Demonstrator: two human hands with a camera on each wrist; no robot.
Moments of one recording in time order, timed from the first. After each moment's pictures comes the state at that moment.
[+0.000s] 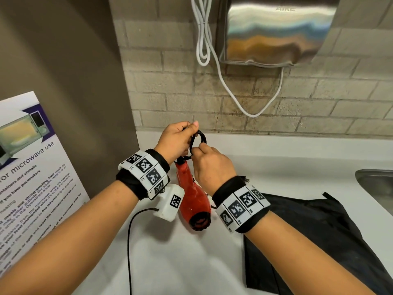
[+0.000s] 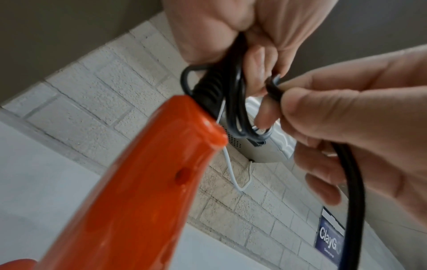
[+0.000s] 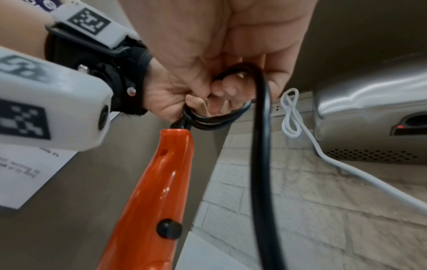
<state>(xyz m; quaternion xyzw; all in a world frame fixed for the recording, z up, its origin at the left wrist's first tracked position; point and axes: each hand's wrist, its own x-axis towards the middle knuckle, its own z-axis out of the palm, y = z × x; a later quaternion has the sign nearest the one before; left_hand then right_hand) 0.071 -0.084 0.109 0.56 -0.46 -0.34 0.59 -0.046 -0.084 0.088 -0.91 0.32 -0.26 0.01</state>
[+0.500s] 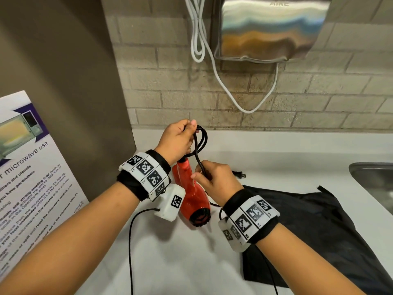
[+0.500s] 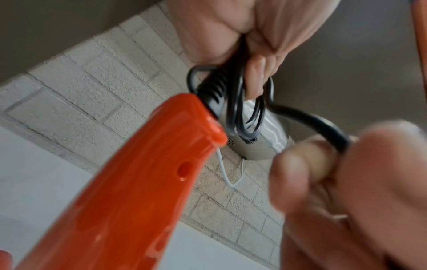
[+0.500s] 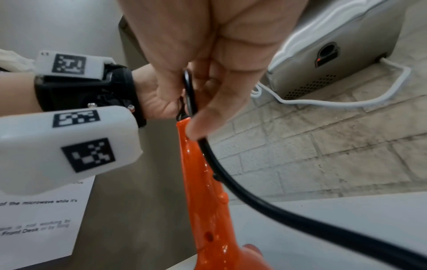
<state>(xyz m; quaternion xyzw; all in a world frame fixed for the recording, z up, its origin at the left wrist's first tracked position) 0.061 -0.085 0.105 0.54 -0.48 -0.35 0.60 -0.074 -0.091 0.053 -0.87 0.32 -0.26 0.26</state>
